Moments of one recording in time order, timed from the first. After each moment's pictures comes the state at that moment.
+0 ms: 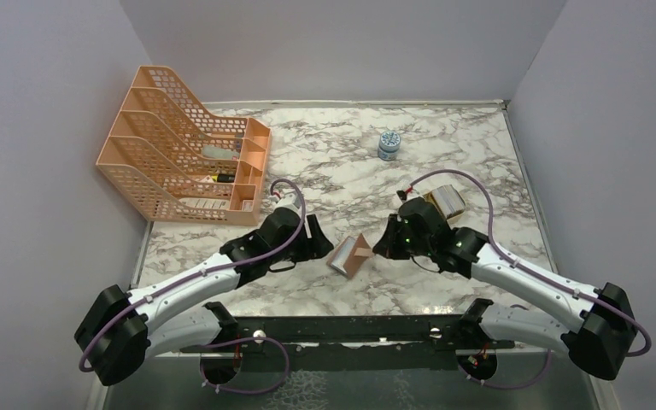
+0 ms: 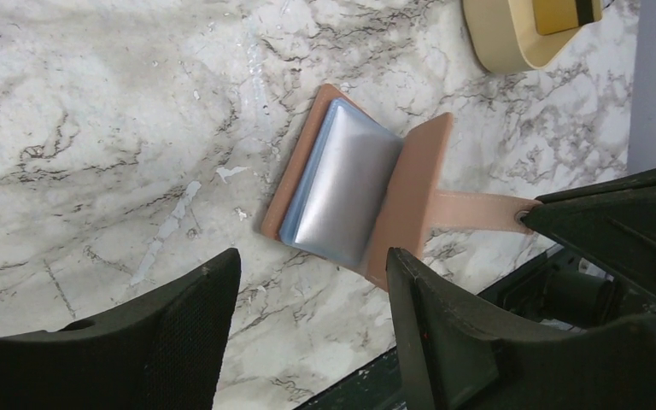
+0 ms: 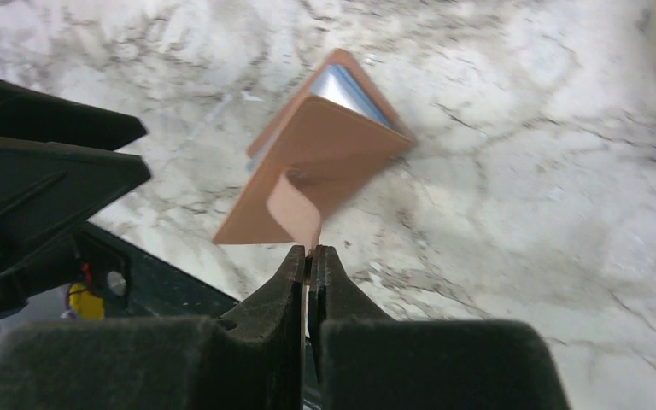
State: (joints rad) left arm -0.82 1.03 0.55 -0.17 -0.03 -0.87; right arm 0.81 1.06 0.71 -0.40 0.00 0.74
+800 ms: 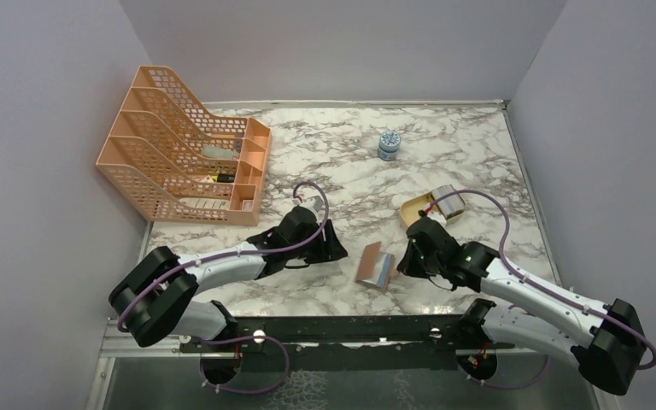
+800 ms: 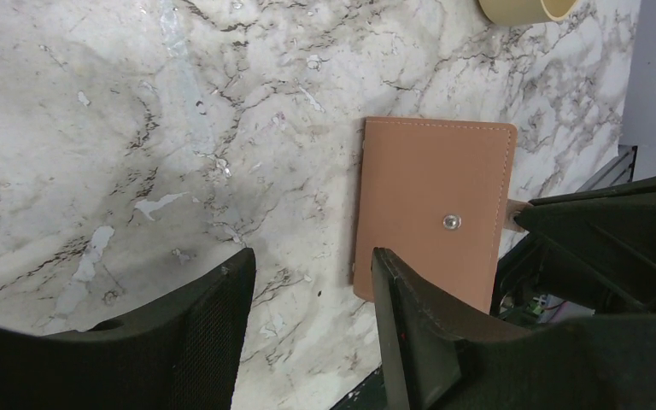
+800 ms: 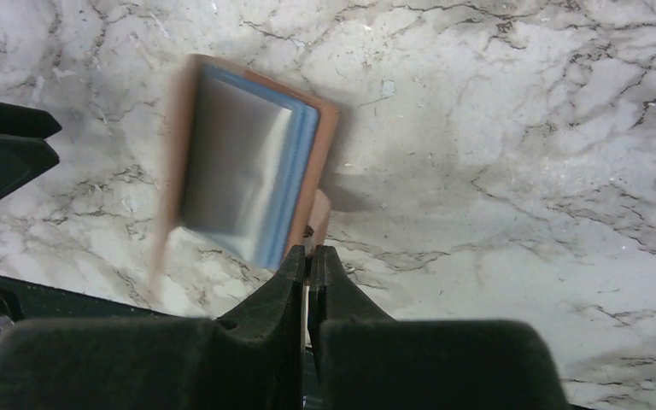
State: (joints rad) left arm -0.82 1.33 0.53 0.11 0.14 -0.87; right arm 0.81 0.93 0.56 -0.62 0.18 0.87
